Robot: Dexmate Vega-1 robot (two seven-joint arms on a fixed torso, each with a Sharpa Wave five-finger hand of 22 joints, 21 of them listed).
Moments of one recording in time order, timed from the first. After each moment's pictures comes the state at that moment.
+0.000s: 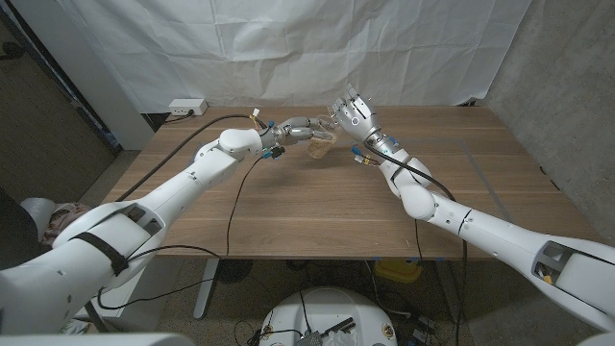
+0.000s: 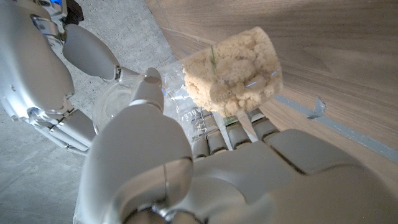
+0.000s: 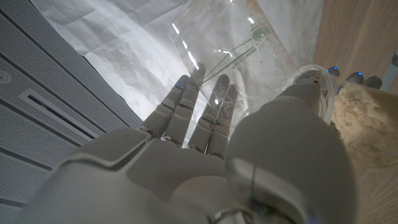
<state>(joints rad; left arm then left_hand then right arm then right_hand) 0.40 0.49 0.69 -1.13 -0.34 -0.16 -0.49 0.96 0.11 0.20 -0.15 0.17 0.33 -0.04 0.37 0.28 0.31 -0.09 0.30 0.31 0.29 -0.04 0.27 0.22 0.14 0.12 0.33 0.21 -0.56 -0.63 -0.96 -1.55 -1.75 -0.61 -0.32 1.01 0.05 -0.33 -0.03 0.38 0.63 -0.12 0.51 0.26 0.61 -0.19 0.64 0.49 0.69 -0.07 0.28 0.75 0.44 -0.05 0.30 0.20</state>
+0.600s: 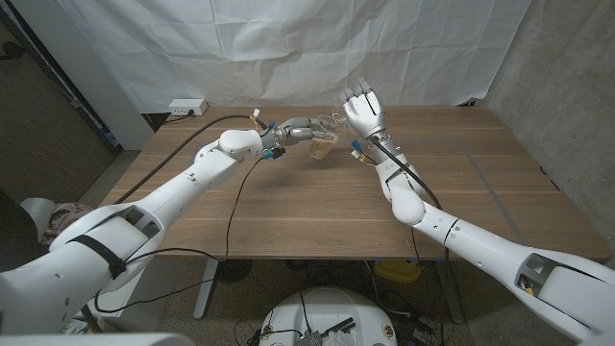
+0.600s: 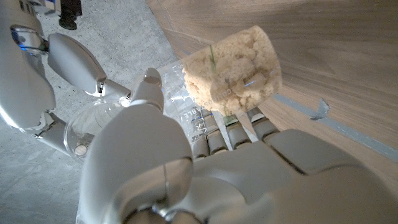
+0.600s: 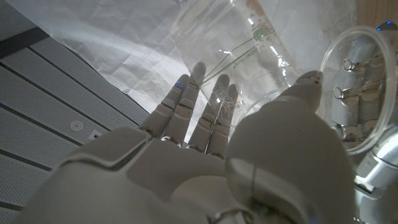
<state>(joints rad) 0.41 0.50 0.69 -1.16 -0.34 -0.15 -0.47 0.96 0.11 0.20 -0.15 0.17 0.34 -0.04 0.37 0.28 0.30 -0.09 0.30 0.31 0.29 -0.04 0.27 0.22 0.14 0.12 0.33 0.21 -0.63 -0.52 -0.89 -1.55 -1.51 -0.71 -0.49 1.00 0.06 -0.33 -0.03 0.38 0.64 -0.12 0.51 0.26 0.61 -0.18 0.63 0.49 0.70 -0.07 0.28 0.75 0.45 -0.05 0.30 0.20</state>
